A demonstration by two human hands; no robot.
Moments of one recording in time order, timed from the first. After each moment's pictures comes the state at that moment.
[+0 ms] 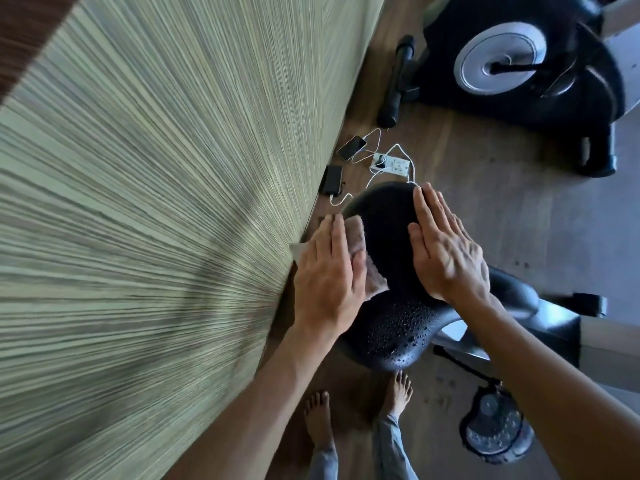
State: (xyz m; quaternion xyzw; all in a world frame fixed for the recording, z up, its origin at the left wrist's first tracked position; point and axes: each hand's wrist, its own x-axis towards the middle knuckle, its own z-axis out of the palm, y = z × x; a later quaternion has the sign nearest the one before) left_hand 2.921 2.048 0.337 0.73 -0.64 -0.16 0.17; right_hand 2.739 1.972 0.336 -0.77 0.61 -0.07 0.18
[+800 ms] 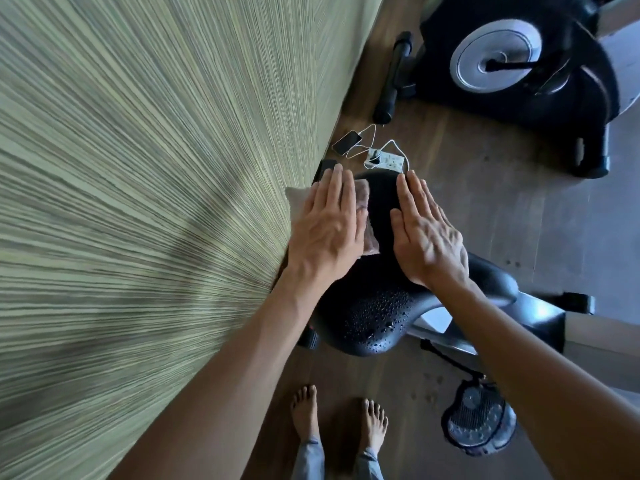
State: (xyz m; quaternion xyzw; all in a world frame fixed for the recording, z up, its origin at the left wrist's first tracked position) left_hand 2.907 1.996 0.339 0.70 -0.71 -0.08 0.06; right_hand 2.737 1.970 0.337 -0.76 0.61 -0.08 0.19
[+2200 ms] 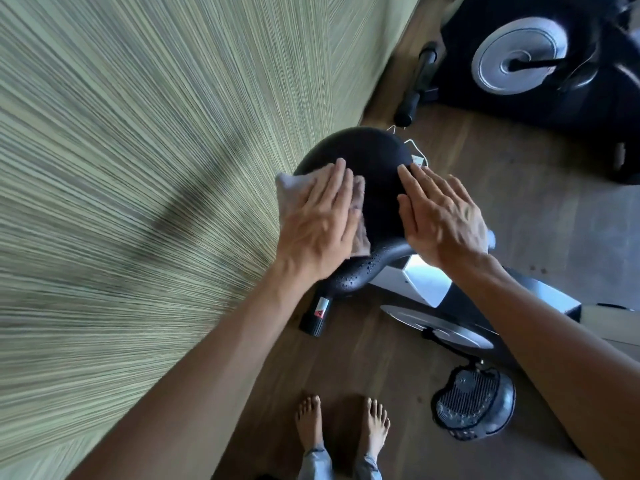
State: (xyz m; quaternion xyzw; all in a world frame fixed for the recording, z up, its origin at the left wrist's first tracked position) left_hand 2.867 2.083 0.333 0.66 -0.74 0.00 0.10; right_hand 2.661 2.012 0.323 -0.86 0.50 -0.12 0.05
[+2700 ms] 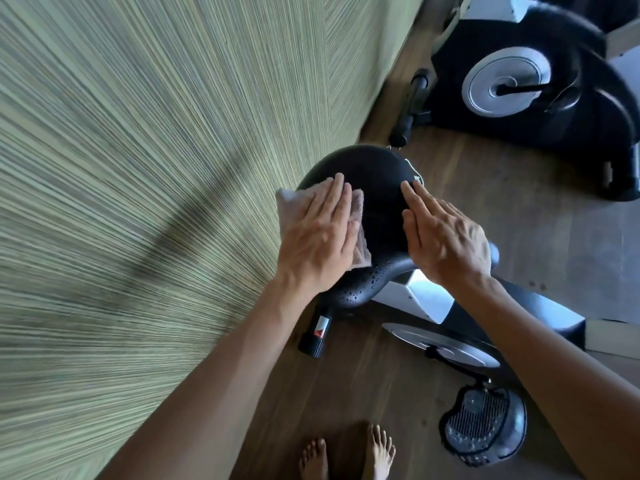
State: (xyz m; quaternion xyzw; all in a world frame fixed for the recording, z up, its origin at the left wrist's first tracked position) left_hand 2.874 2.083 0.333 0.66 -0.74 0.00 0.12; right_hand 2.667 2.026 0.327 -0.83 0.54 -0.15 0.06
